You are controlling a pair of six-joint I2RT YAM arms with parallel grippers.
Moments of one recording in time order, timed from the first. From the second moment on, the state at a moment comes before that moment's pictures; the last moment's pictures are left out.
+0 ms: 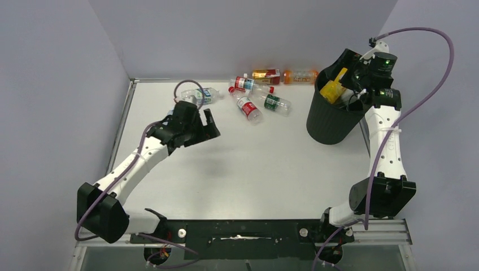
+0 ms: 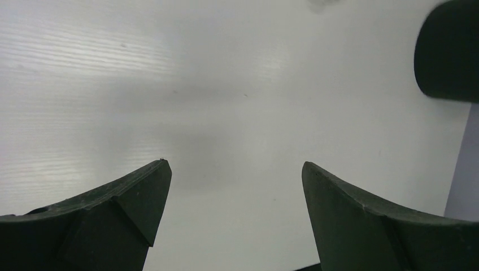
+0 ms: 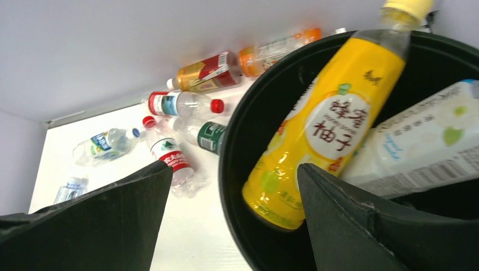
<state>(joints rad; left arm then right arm) -0.55 1.32 1.11 -0.58 -0.04 -0.72 -0.18 1.50 1.66 -0.53 -0.25 0.33</state>
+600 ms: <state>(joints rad) 0.00 1.45 1.19 -0.58 -0.02 -0.51 -0.10 1.50 1.67 -0.62 -0.25 0.27</state>
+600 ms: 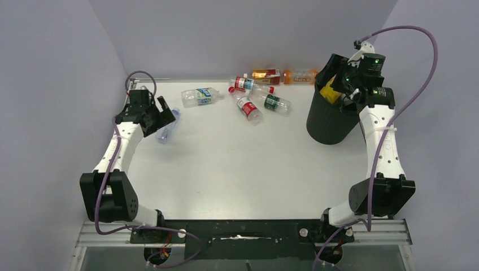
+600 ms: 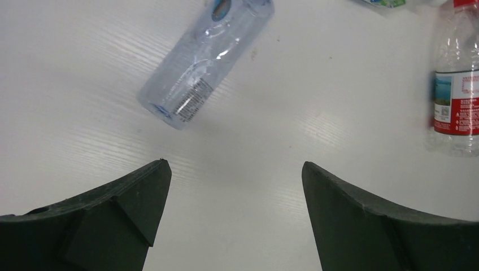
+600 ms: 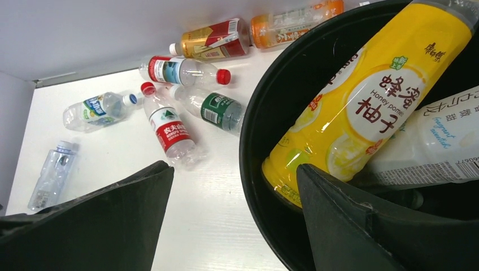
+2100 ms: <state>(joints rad) 0.18 1.48 1.04 -0.46 0.13 -0.43 0.21 1.60 1.82 -1.14 0.20 0.15</state>
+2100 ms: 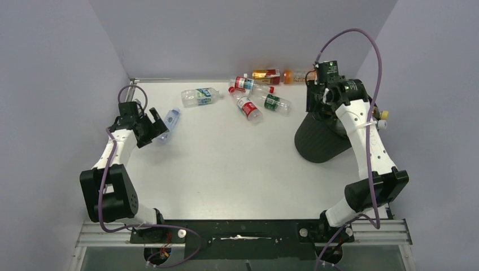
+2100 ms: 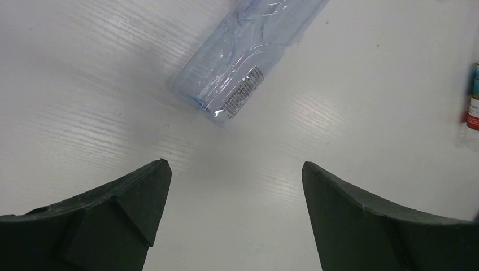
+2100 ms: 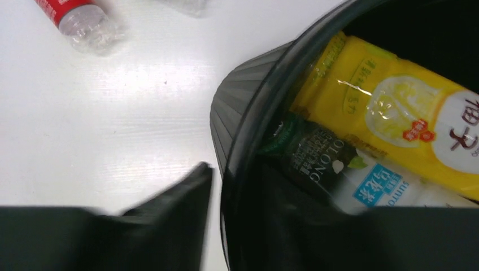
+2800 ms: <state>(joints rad) 0.18 1.44 1.01 -0.46 0.14 -0.43 0.32 1.54 1.66 -1.14 0.21 0.19</state>
